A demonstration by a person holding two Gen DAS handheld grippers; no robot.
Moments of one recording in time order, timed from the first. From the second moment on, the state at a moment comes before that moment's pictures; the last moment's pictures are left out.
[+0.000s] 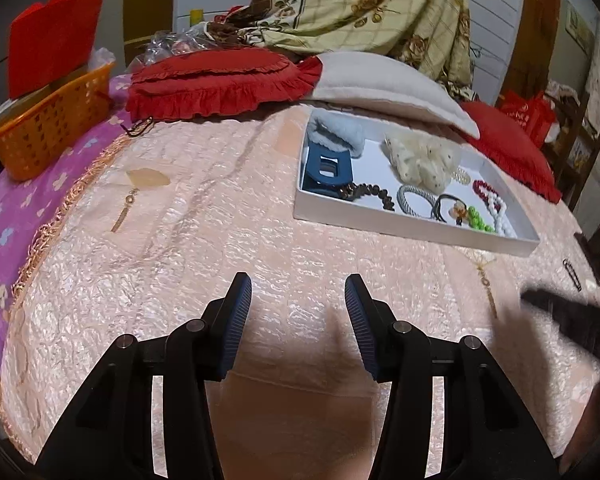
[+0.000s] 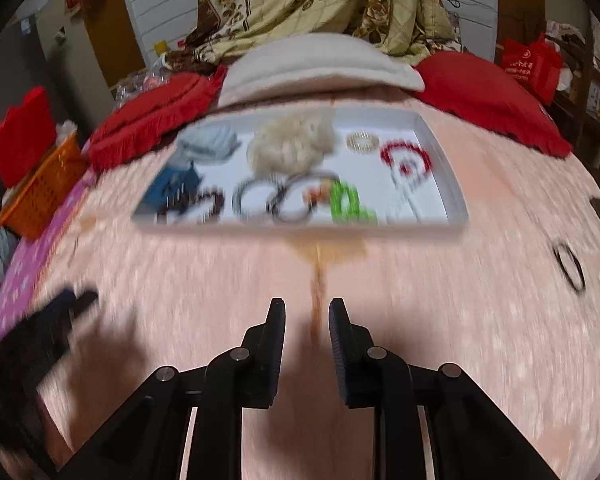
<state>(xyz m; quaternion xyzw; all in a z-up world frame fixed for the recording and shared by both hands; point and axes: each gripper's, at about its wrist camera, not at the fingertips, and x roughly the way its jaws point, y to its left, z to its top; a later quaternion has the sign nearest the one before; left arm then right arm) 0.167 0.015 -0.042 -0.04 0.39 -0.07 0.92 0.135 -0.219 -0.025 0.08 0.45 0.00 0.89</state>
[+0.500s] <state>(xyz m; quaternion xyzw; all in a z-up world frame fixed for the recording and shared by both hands) 0.163 0.031 -0.033 -0.06 0.38 -0.06 0.92 0.098 -0.205 -0.037 0.07 0.46 -0.02 0.89</state>
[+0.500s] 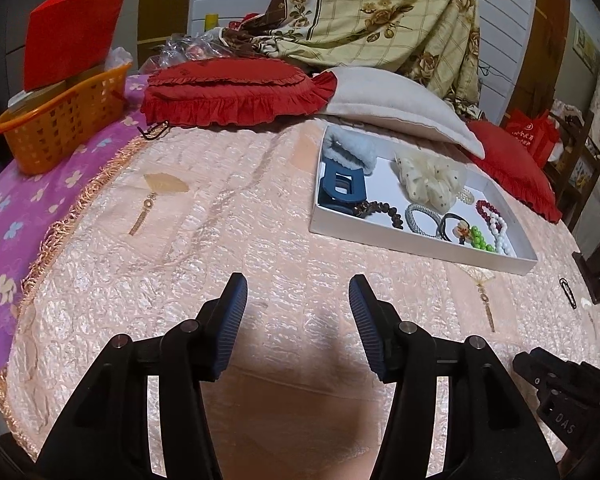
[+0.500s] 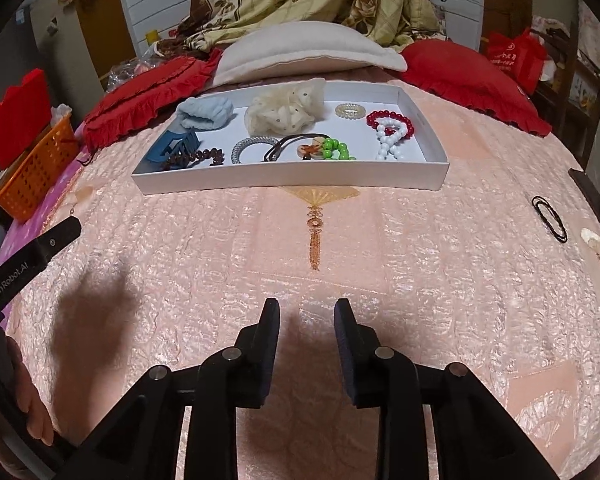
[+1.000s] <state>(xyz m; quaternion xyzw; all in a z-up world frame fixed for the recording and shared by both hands) 0.199 0.045 -0.034 -0.09 0.43 -0.04 0.90 0.155 -0.297 0.007 0.09 0.40 -0.06 0.91</state>
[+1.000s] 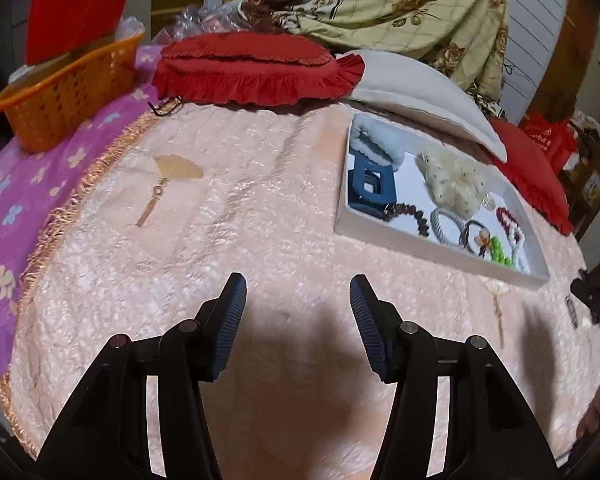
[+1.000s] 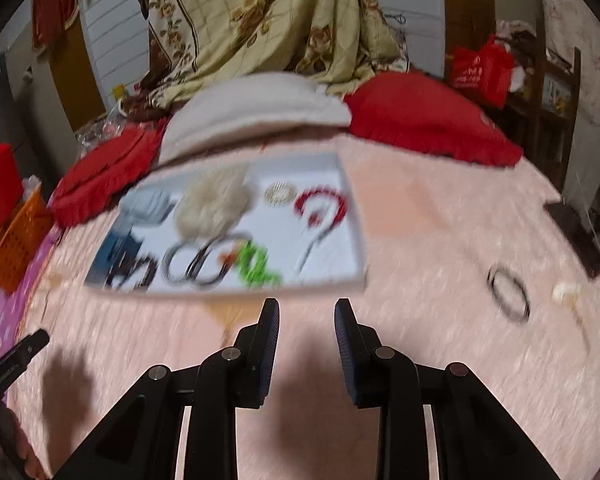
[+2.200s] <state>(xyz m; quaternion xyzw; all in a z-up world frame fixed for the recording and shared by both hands) 0.383 -0.057 -0.056 0.05 0.50 -0.04 0.86 0.335 -0.271 -0.039 0.16 0.47 0.05 0.87</state>
